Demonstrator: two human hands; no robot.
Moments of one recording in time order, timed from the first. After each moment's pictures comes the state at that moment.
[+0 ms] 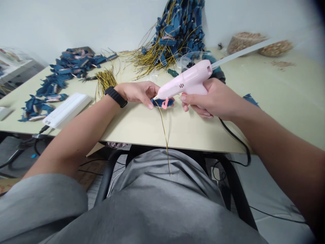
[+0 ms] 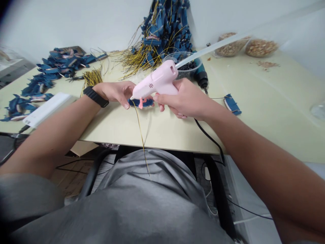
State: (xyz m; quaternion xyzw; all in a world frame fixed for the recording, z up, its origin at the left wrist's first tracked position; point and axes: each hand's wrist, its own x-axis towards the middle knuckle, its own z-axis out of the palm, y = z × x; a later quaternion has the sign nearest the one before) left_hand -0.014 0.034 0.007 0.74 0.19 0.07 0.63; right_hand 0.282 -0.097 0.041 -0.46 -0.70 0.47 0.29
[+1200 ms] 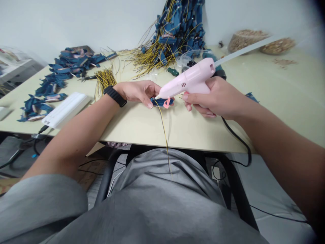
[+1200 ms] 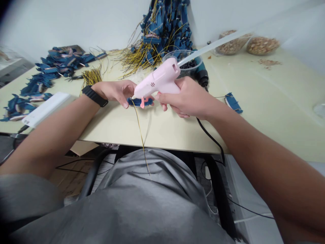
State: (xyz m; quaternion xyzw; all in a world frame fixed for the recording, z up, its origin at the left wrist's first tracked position) left_hand -0.019 0.034 0.008 0.80 0.20 0.08 0.56; right_hand 0.284 -0.099 0.045 -0.47 -0.69 0.47 0.29
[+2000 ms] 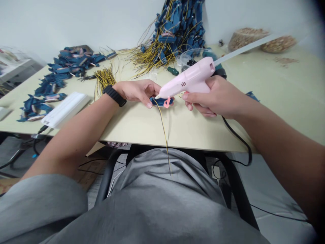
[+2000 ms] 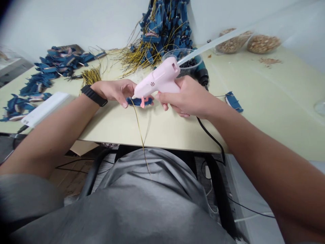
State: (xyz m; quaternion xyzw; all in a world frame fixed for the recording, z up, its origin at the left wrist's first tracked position) left_hand -0.014 0.031 0.010 0.80 0.17 0.08 0.57; right_hand 0.282 -0.097 0.046 -0.47 -0.67 0.50 0.29
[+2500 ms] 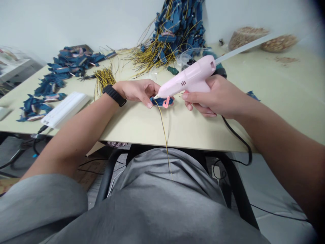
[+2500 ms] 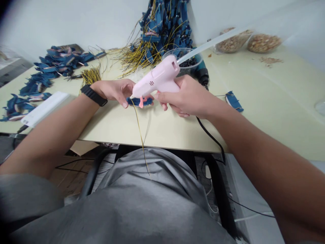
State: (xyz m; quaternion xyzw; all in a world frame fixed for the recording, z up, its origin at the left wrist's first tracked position) left_hand -0.017 0.032 0.006 0.80 0.20 0.10 0.56; right_hand 0.283 -0.097 0.045 -0.46 -0.68 0.49 0.29
